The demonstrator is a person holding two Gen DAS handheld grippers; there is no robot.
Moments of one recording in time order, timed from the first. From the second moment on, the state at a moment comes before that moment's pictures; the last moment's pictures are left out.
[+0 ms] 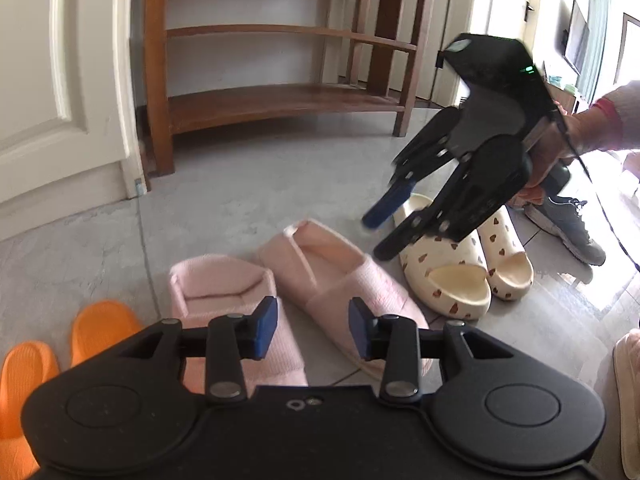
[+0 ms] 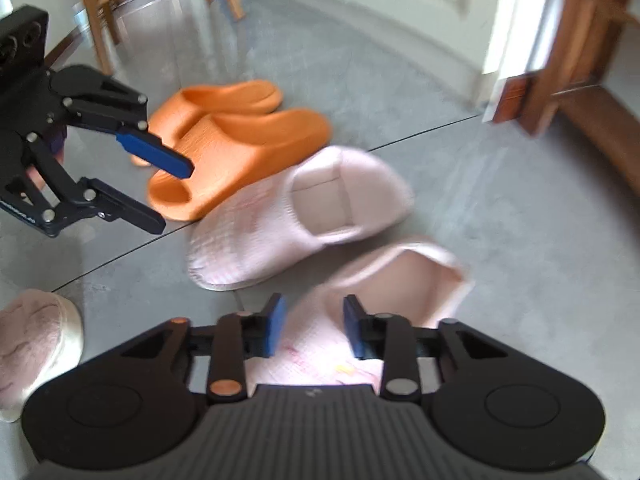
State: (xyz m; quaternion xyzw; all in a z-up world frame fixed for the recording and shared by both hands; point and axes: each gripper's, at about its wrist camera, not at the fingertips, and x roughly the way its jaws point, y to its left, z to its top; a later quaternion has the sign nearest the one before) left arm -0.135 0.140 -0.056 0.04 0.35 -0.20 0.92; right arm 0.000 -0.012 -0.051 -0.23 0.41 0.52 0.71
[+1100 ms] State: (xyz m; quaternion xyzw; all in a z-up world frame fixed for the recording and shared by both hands) left arm 0.005 -0.214 -0.003 0.17 0.26 -0.44 0.84; right arm -0.128 -0.460 -0.069 0.09 0.39 -0.09 0.91
